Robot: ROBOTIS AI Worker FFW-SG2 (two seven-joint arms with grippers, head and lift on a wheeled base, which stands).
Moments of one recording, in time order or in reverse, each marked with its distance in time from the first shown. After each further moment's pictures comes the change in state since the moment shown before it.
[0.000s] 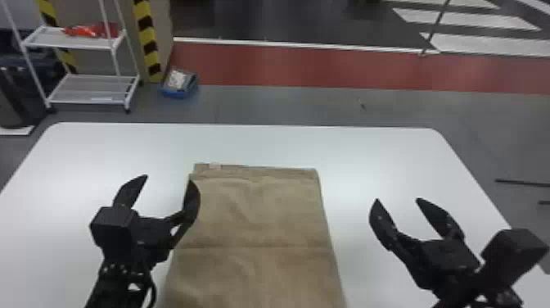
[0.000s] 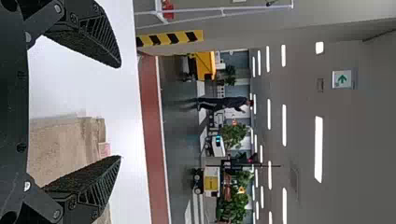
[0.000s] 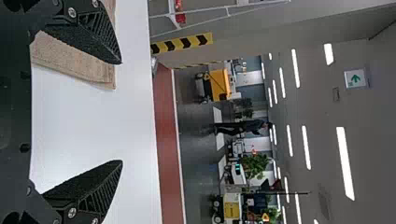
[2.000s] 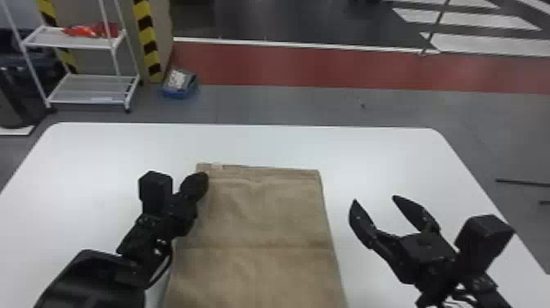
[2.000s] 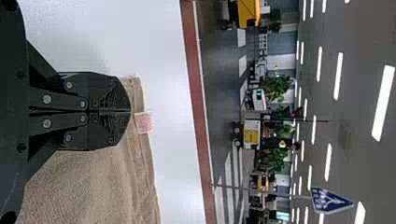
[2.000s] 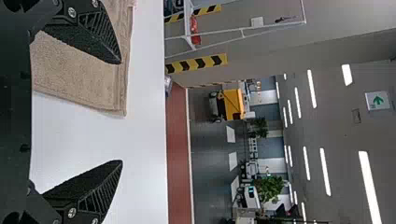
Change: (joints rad) left arm -0.352 -0.009 -0.055 0.477 0.101 0.046 -0.236; right arm -0.042 -0.050 0.061 0.000 0.005 0.084 0.010
